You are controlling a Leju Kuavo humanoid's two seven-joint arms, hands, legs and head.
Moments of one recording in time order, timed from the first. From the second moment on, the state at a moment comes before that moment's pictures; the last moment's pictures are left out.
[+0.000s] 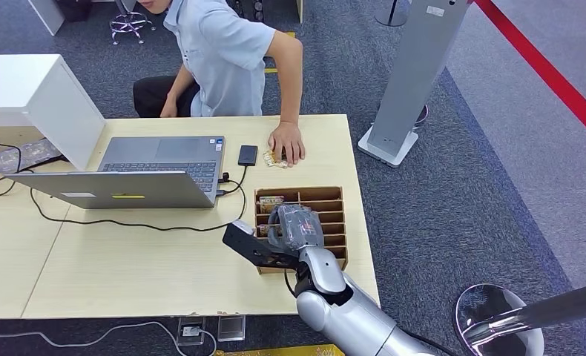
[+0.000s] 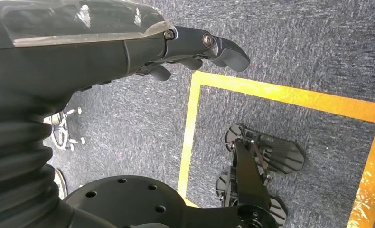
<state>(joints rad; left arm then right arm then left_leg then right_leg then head) -0.10 0.09 -1.06 -0.23 1.32 0.32 0.04 -0.45 0.11 0.97 -1.11 0.89 -0.28 0.53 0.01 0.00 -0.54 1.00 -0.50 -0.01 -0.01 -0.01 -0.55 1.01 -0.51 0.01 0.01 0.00</state>
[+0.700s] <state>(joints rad) -0.10 0.09 -1.06 -0.23 1.32 0.32 0.04 -0.42 0.11 0.97 -1.12 0.90 -0.41 0.41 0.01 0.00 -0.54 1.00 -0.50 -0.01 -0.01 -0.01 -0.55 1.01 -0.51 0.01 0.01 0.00</state>
